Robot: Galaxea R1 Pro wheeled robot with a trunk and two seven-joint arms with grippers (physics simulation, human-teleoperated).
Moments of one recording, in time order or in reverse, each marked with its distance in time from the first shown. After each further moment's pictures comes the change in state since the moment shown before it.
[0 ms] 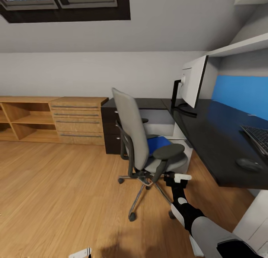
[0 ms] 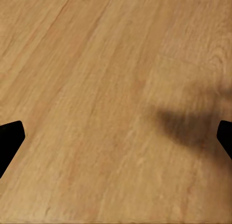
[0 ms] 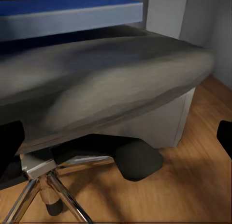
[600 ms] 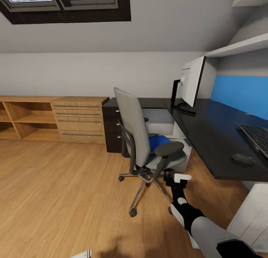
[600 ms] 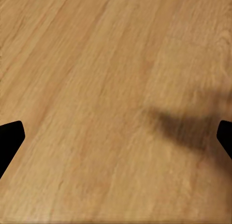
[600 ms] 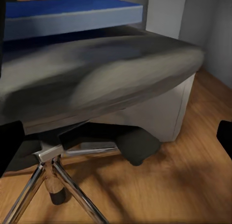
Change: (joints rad) left arm 0.000 -0.001 -0.002 0.028 -0.002 -0.019 0.000; right arm 0.000 0.002 0.001 0.001 0.000 -0.005 0.000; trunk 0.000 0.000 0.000
